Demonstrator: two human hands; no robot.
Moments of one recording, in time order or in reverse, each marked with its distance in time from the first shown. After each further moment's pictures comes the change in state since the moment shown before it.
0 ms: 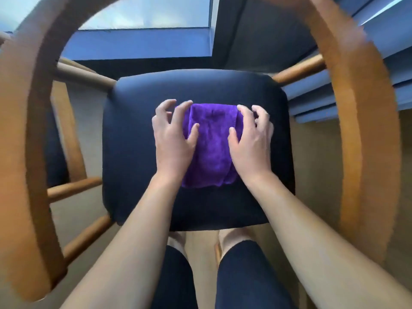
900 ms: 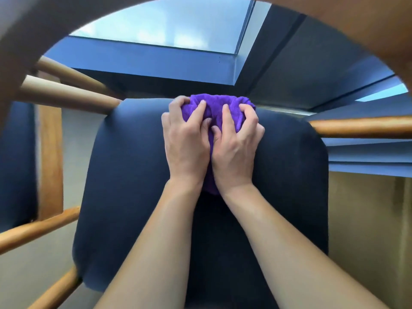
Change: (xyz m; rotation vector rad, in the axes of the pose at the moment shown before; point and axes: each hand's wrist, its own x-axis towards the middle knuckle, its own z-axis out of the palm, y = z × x) left_hand 0.104 -0.017 0.055 0.107 0.211 -0.015; right_hand 0.101 -0.040 0.103 0.016 0.231 -0.272
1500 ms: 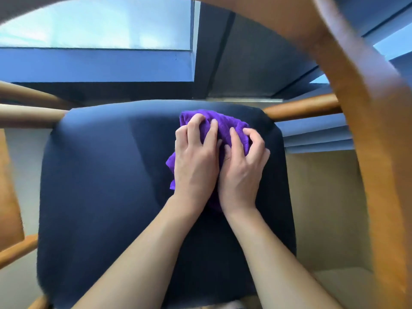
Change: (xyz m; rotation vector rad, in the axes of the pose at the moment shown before) left_hand -0.053 0.049 0.045 0.063 -0.171 0.286; right_hand -0.040 0.072 -0.043 -0.129 0.146 0.147
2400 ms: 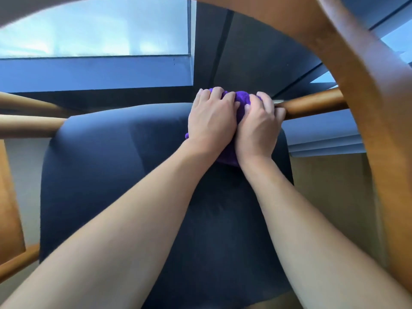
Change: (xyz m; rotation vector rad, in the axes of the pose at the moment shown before) left_hand 0.095 0.012 0.027 0.175 -0.240 0.092; right_hand 0.093 0.014 0.017 -0.095 -0.137 0.195
